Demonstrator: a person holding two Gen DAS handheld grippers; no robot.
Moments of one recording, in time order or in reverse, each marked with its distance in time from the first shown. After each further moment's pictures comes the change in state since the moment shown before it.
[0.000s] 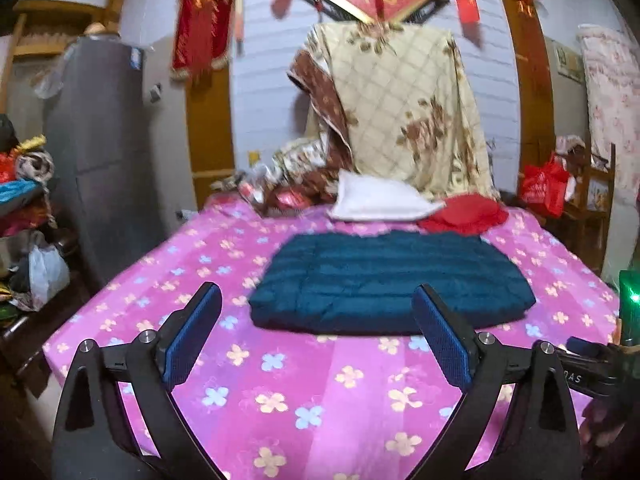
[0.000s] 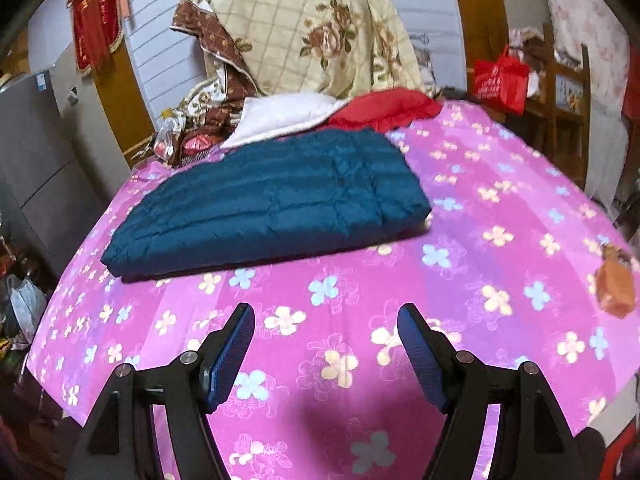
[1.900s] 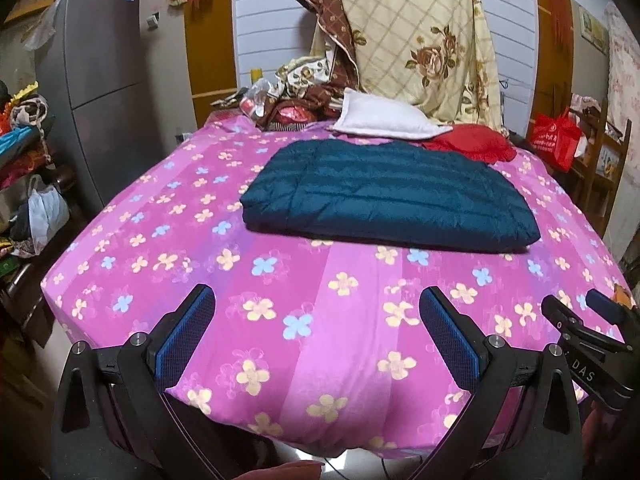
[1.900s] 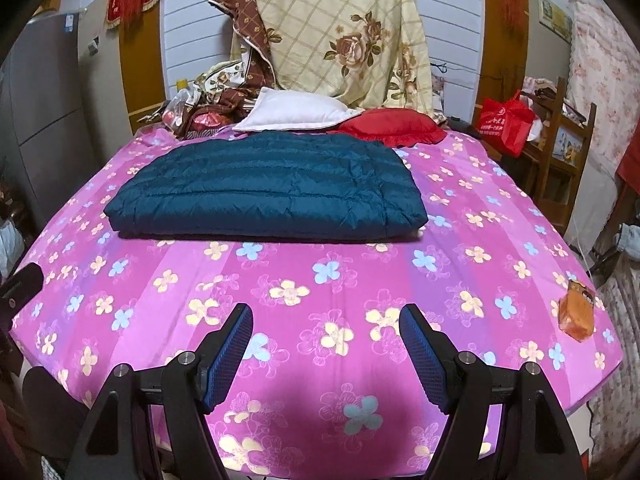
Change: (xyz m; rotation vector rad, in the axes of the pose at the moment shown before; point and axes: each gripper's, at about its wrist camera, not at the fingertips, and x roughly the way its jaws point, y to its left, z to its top) left arm 0.023 -0.009 -0.049 -0.026 0.334 -0.008; right arm -0.031 0.042 -0.024 -0.184 0.006 -0.100
